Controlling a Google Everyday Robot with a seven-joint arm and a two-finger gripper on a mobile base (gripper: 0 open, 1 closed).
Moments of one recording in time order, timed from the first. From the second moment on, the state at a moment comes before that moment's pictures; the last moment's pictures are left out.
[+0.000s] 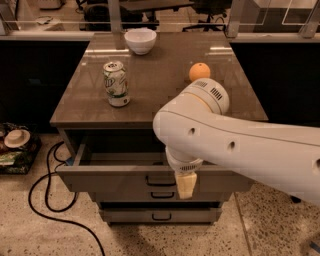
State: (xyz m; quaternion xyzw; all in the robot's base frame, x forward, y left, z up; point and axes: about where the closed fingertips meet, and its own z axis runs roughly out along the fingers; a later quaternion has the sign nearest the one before) arm 0.465 -0.061 0.733 -0.74 0.66 -0.10 0.08
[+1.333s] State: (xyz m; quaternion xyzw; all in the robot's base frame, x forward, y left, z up) arm 0.467 -0.062 0.734 -0.74 0.66 -0.10 0.09
